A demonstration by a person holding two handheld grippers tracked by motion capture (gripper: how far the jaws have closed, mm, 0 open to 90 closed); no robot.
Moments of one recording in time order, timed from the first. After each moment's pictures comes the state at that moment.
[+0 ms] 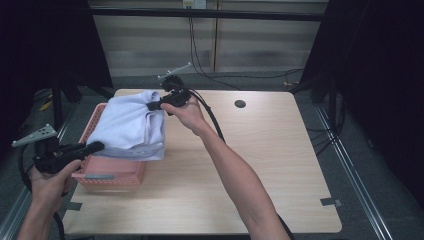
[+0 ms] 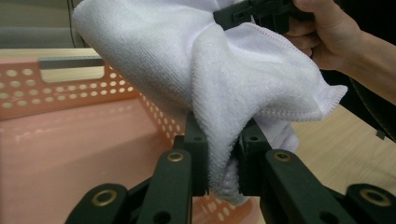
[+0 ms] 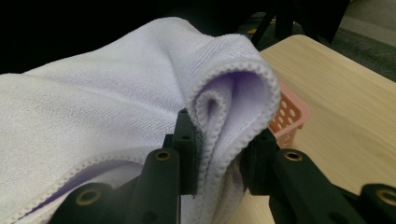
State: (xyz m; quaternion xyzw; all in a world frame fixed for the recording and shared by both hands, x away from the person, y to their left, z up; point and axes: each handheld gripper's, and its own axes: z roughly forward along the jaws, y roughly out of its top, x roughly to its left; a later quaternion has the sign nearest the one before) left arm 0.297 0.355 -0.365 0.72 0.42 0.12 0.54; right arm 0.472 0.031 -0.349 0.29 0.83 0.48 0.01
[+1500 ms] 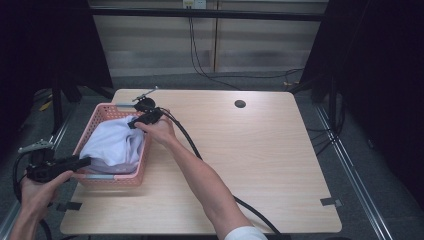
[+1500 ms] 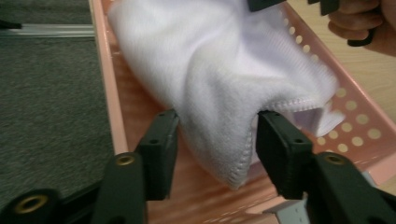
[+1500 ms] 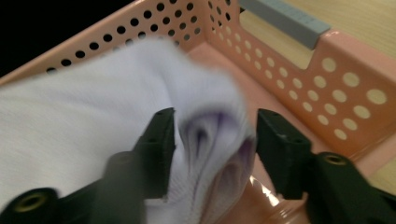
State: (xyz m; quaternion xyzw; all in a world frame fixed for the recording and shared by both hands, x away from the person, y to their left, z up) left arm 0.309 0.402 -0.428 0.73 0.52 0.12 0.43; right arm 0.493 0.119 -0.441 0.35 0.83 0.43 0.02
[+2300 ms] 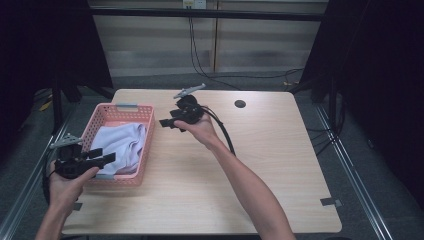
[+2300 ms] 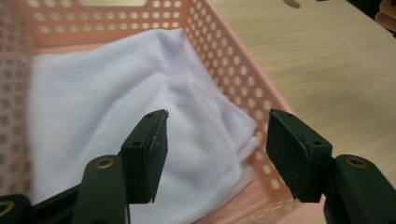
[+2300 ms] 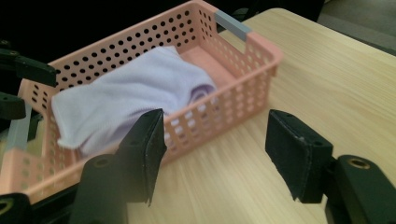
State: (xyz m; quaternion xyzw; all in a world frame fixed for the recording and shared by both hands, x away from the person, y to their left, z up) left arm 0.310 0.320 -0.415 0.75 0.49 0.13 0.43; right arm 0.450 -0.015 -0.402 0.30 0.82 0.48 0.04
